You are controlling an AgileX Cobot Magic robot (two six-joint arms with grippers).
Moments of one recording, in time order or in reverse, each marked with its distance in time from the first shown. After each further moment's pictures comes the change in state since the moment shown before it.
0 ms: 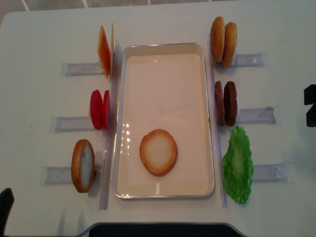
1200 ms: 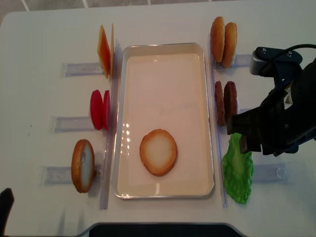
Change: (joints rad) left arm 0.000 0.000 0.000 0.000 0.000 0.000; right arm 0.537 0.160 0.000 -0.032 -0.102 0.437
